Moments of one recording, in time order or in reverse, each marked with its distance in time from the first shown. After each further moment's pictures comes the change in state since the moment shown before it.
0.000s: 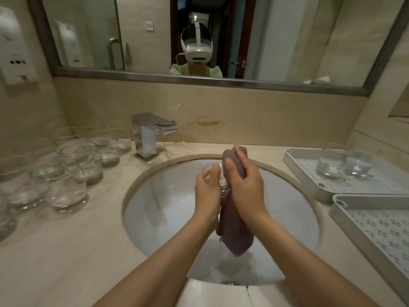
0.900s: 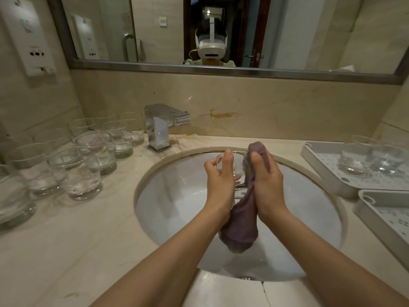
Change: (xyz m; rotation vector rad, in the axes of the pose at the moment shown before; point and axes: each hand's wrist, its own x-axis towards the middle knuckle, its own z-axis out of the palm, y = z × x) left_hand -0.008 0.011 -0.003 0.008 -0.022 -0.065; right_hand -0.004 0.007 -0.002 0.388 0.008 0.247
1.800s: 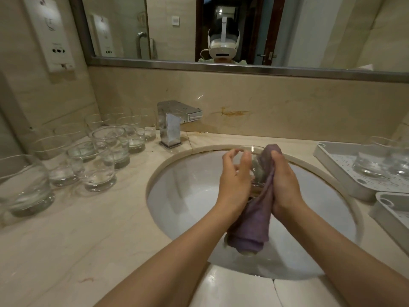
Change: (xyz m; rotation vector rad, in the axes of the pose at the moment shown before) left_hand -0.005 -0.004 -0.002 0.170 -0.050 0.182; right_hand 0.008 0.001 -0.003 0.262 -0.012 0.252
